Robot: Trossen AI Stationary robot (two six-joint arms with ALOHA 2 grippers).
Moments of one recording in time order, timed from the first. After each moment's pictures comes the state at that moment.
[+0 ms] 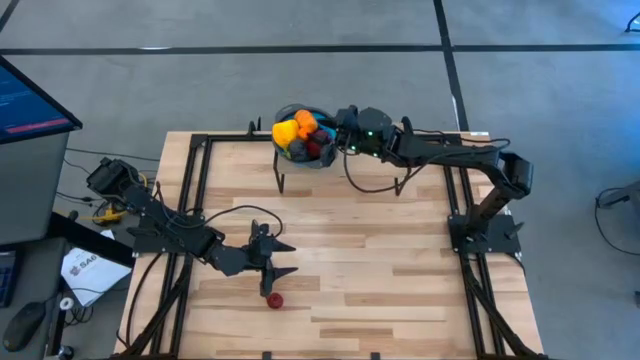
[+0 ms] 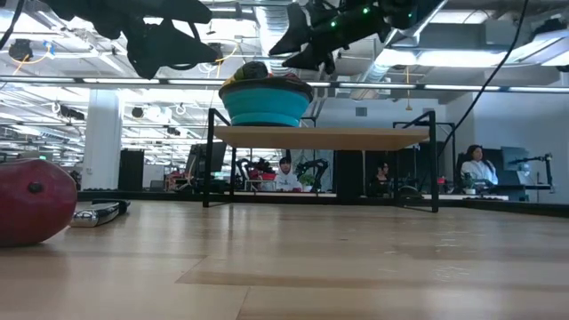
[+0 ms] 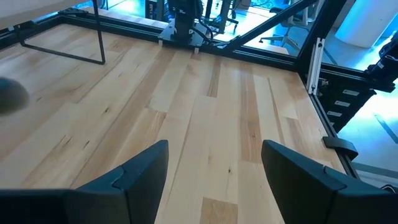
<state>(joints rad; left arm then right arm) -0.56 1.33 0.59 0.36 -0.61 -0.40 -0.35 1.64 1.28 0.19 0.10 0.09</state>
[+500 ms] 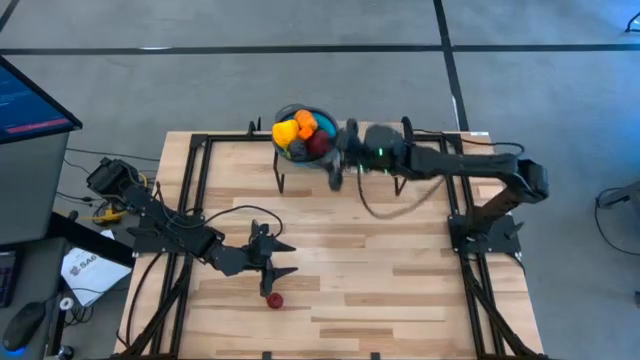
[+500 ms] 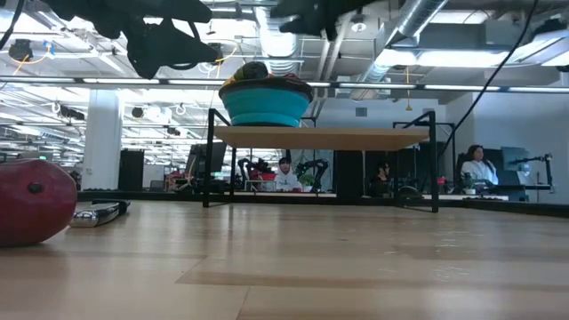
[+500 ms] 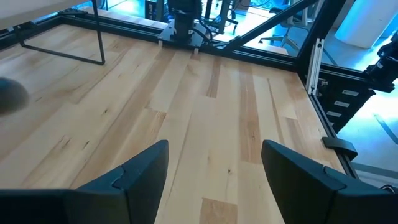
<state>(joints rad) -0.56 1.33 0.59 0.36 -0.61 -0.40 -0.18 1.53 1.28 0.06 0.10 -0.04</state>
